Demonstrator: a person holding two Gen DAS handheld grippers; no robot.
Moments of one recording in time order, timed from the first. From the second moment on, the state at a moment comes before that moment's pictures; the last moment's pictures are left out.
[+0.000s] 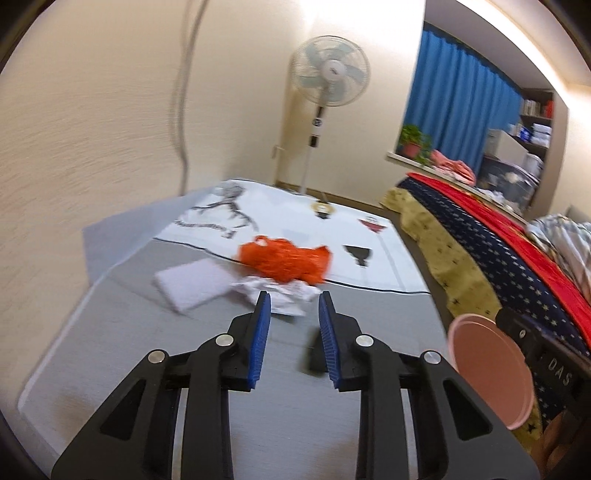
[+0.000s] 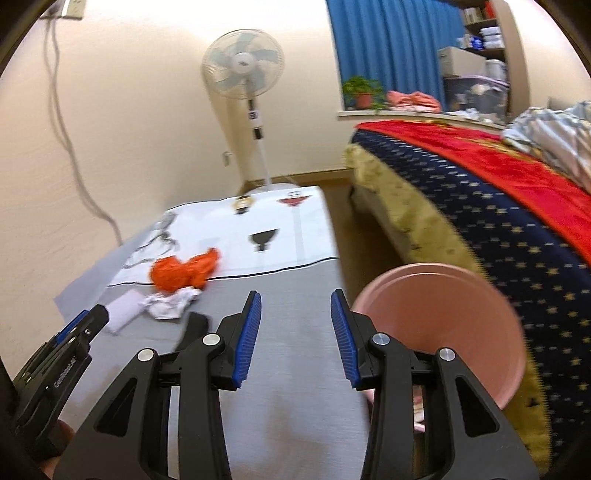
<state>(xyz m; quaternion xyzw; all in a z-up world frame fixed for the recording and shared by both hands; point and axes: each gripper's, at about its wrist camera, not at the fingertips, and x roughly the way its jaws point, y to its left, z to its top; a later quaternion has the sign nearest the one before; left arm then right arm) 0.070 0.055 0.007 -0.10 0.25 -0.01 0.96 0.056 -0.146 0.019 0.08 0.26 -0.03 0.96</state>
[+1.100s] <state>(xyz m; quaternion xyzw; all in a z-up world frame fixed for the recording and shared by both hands) 0.183 0.169 -0.065 -0.19 0.37 0.09 0.91 0.149 -0.056 -0.072 0.06 0.40 0.04 0.91</state>
